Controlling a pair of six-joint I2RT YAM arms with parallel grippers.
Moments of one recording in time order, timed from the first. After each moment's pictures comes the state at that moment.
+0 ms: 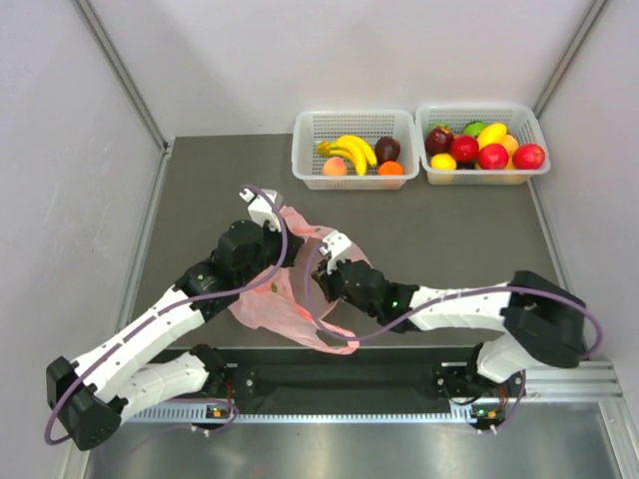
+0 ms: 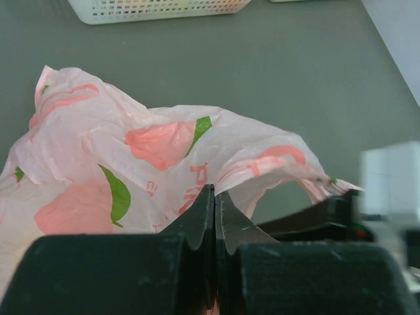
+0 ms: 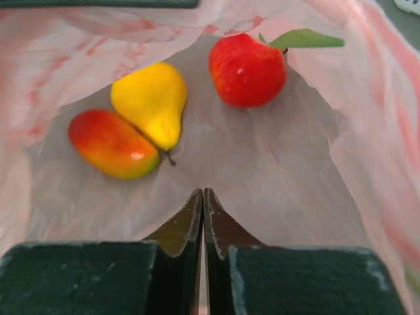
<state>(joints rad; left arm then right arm) -0.73 0.94 0.79 -0.21 -0.14 -0.45 1.15 1.41 0.68 0.40 0.30 0.24</state>
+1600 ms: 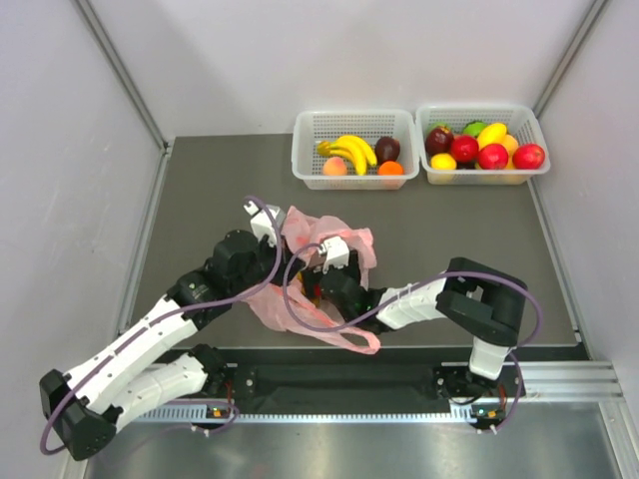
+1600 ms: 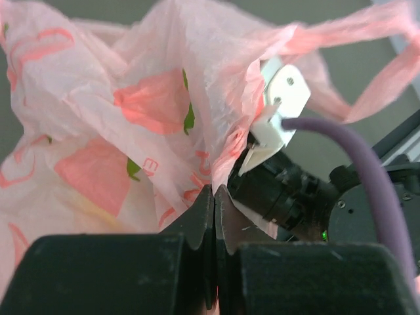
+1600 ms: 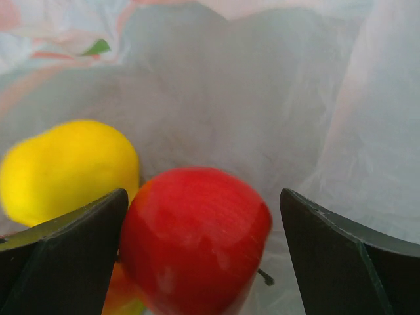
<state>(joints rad) -0.73 0.86 0.78 -0.35 0.04 -0.45 1.16 1.77 0.75 0.56 0.66 0.40</state>
